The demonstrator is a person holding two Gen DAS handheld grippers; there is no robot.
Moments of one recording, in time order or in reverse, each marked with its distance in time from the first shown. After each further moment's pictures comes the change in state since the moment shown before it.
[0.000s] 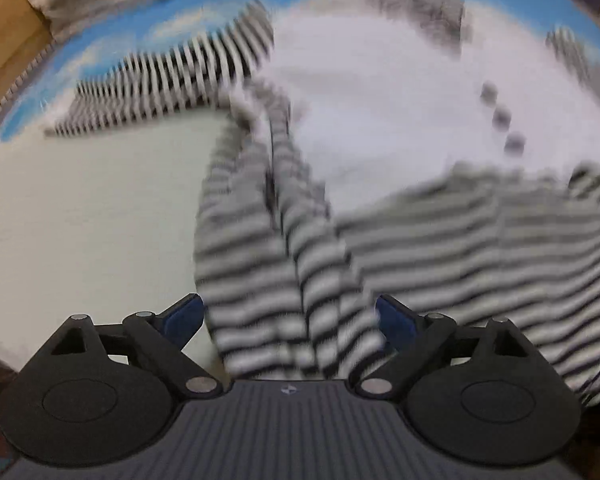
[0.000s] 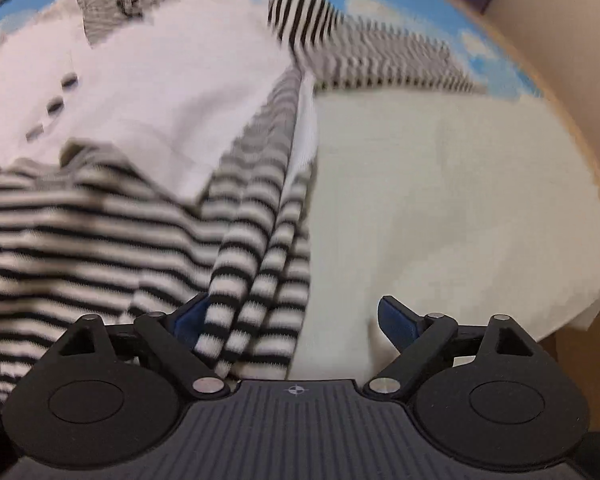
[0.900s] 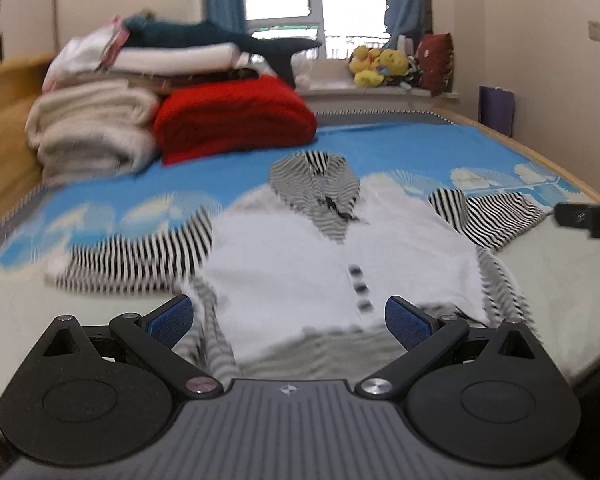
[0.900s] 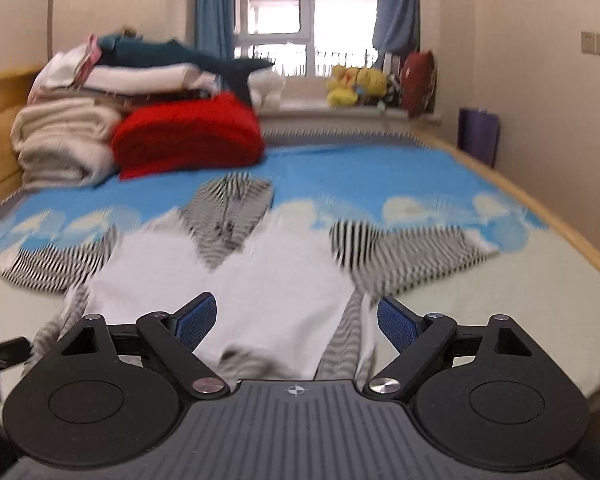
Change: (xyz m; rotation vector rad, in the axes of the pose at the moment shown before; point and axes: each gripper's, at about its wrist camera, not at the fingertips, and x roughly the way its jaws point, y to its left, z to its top) left arm -0.165 -0.050 -0.031 0.051 -0.510 -0.120; right arm -0.160 -0.018 0.006 0.119 -0.529 0.221
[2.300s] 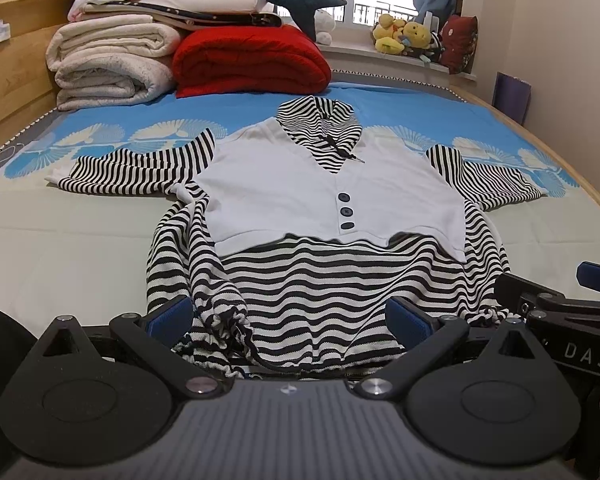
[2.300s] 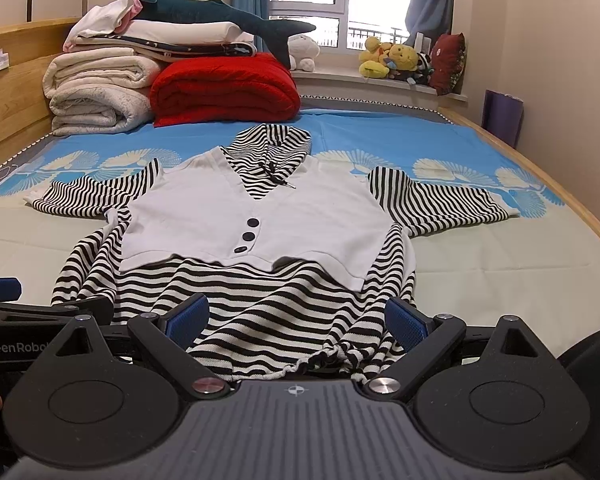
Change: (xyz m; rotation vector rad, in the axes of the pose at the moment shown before) left arm -0.040 -0.023 -0.077 -0.157 0.143 -0.004; right arm -0.058 0.063 -0.083 -0.096 0.122 0.042
